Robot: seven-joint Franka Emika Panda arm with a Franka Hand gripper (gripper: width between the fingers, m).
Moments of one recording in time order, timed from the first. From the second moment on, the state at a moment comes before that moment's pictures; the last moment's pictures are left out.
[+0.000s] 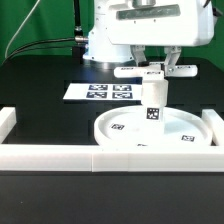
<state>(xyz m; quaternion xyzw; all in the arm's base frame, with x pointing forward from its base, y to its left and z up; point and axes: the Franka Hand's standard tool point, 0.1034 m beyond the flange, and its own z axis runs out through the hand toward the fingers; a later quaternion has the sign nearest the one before) 0.561 0.038 0.107 -0.87 0.49 -0.03 0.07</state>
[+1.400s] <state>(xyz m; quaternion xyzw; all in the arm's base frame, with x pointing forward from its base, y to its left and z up) 0.562 0.037 0.109 -0.60 0.80 0.02 0.10</state>
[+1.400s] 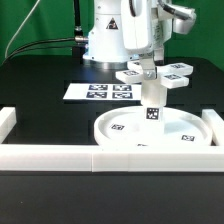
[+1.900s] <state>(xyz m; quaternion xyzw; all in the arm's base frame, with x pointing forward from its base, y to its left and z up) 0.566 0.044 0.132 -0.63 0.77 0.02 0.11</state>
